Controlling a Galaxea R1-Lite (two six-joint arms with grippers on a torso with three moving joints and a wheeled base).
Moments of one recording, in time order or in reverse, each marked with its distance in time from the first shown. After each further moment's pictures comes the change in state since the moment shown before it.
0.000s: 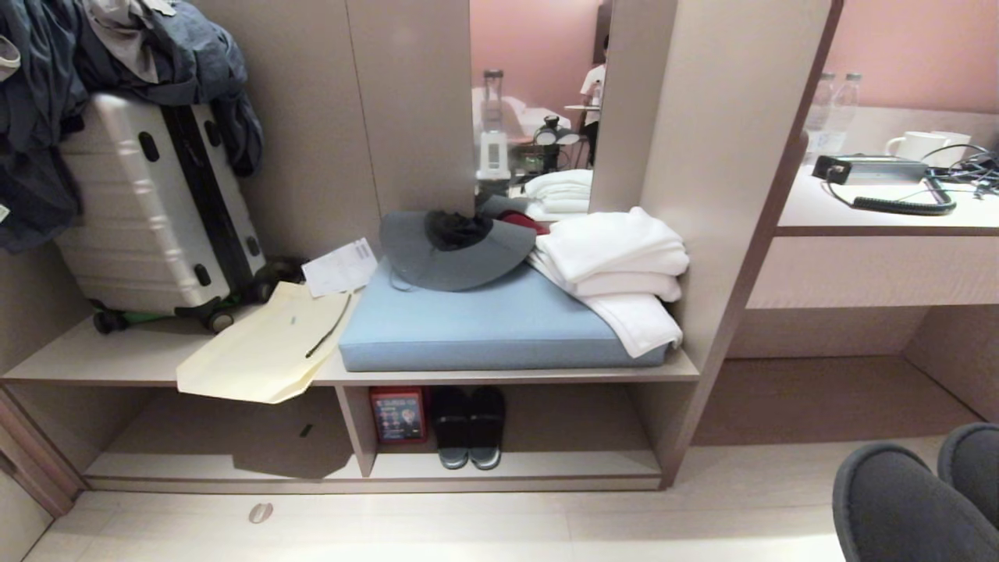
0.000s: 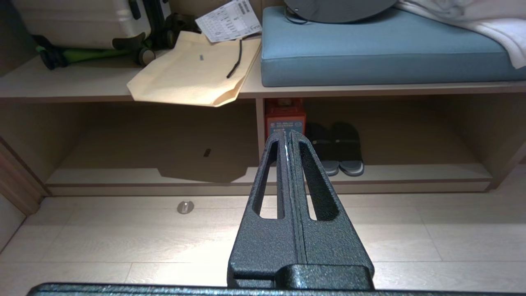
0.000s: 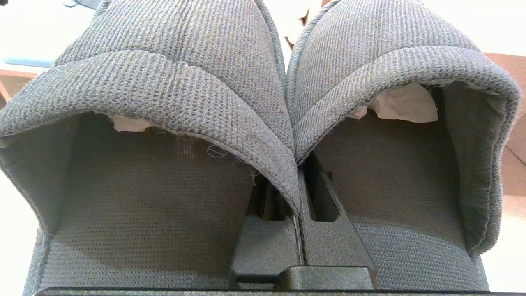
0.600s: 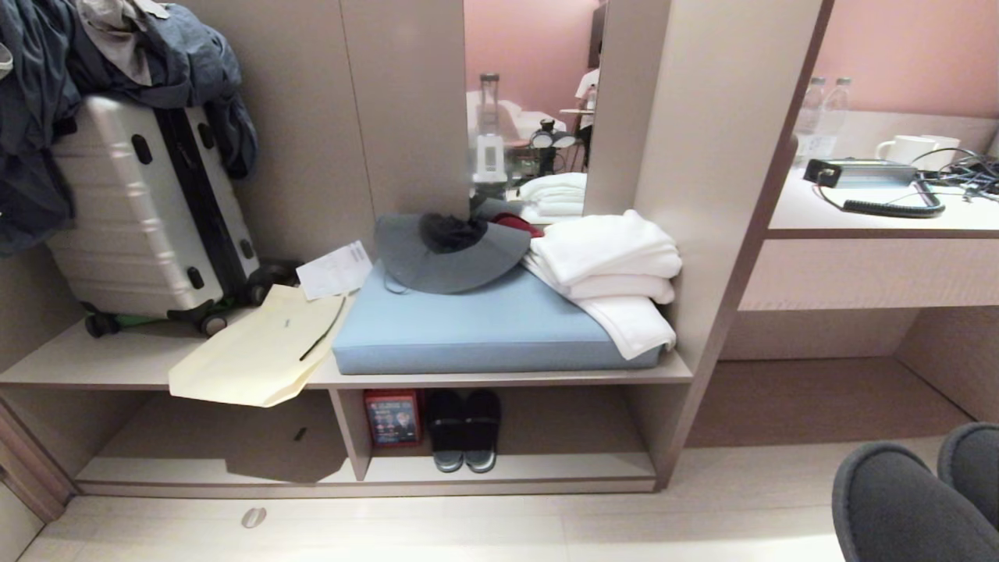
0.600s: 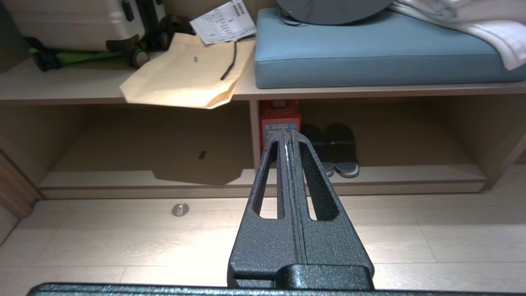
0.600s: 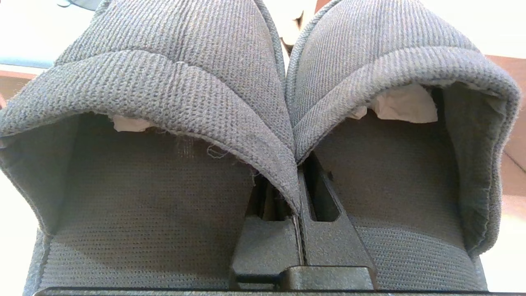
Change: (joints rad) left arm 0.000 0.000 0.000 0.000 0.000 0.002; right arm 0.000 0.000 -0.001 0.000 0.000 -0.003
